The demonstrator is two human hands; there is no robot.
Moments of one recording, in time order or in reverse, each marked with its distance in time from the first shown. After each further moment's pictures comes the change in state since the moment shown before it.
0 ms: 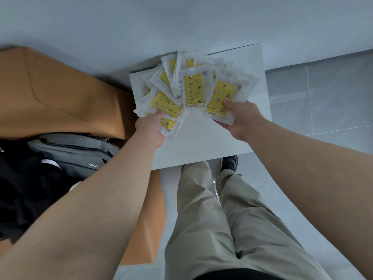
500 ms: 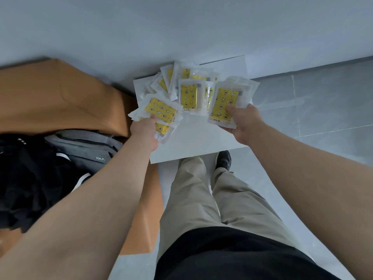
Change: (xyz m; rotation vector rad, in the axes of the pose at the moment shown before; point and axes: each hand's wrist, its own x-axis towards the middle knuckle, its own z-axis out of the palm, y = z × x) left_hand -0.063 0.001 -0.023 0.071 0.030 0.066; right_hand -0.067 -0.018 -0.034 -0.094 0.030 -0.087
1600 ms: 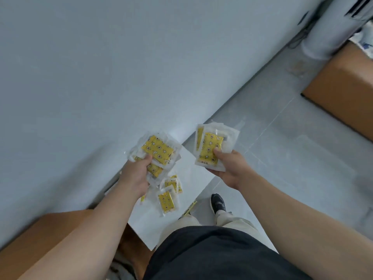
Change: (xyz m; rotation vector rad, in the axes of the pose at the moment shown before) left_hand -0.205 0.081 0.071 0.354 -0.615 0.300; right_hand -0.170 -0.018 -0.113 0.672 0.100 -0.177
